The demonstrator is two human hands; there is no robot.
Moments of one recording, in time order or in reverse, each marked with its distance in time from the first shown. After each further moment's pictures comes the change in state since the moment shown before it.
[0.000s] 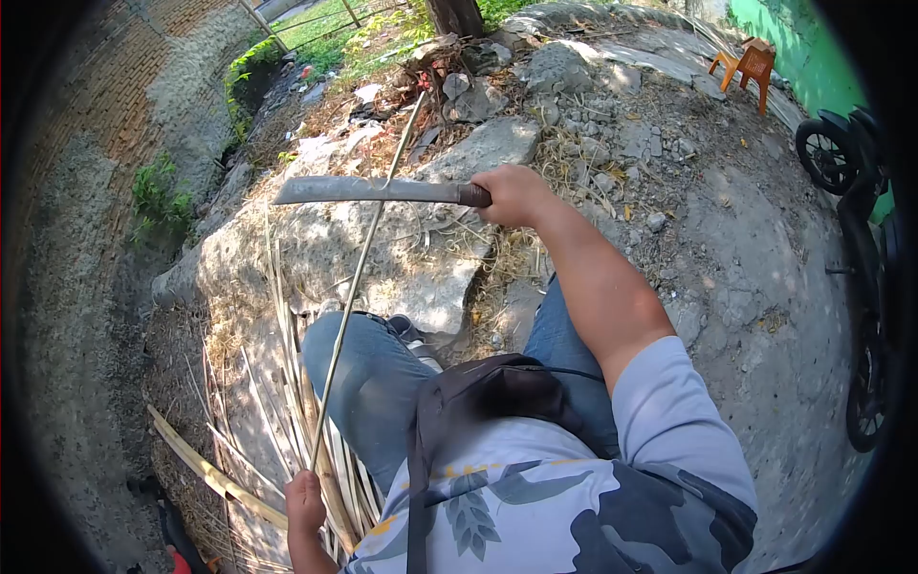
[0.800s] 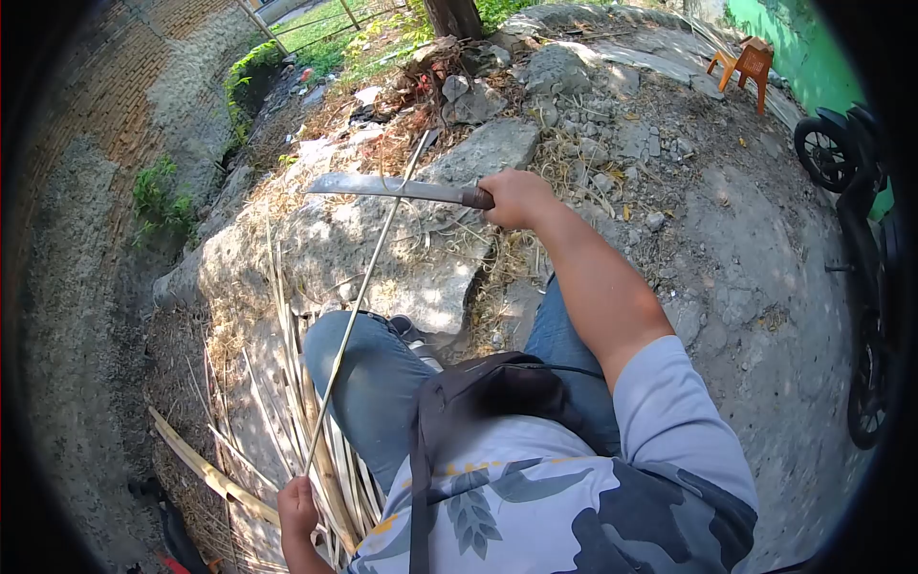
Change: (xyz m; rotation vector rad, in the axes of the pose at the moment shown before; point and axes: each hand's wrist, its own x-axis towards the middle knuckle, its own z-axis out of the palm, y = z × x) left_hand -0.009 -0.025 -0.020 -0.002 -0.010 -0.060; right_hand -0.004 0.008 0.003 -0.046 -0.020 0.132
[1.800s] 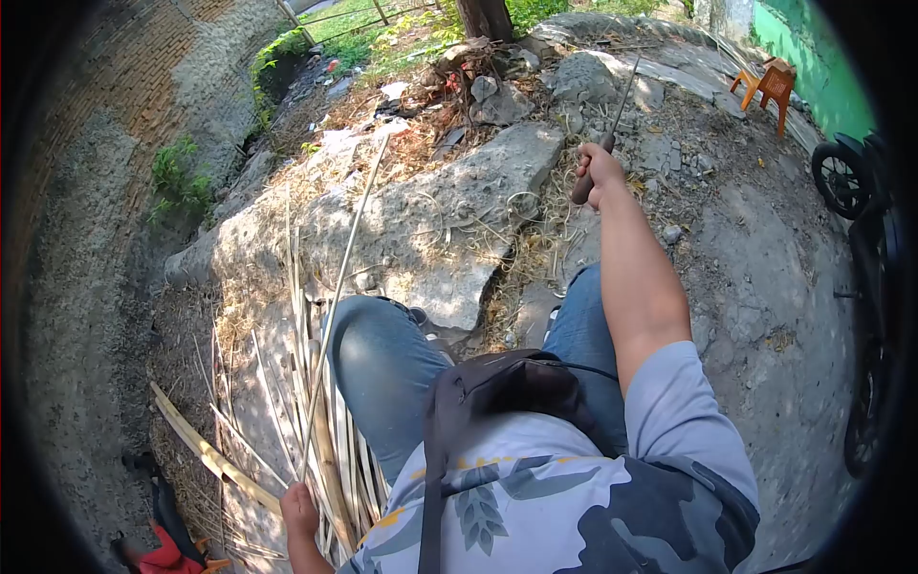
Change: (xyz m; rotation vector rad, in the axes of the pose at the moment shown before) left_hand -0.040 -0.056 0.001 0.080 0.163 -0.034; right_hand 0.031 0.113 0.007 1.600 0.558 0.729
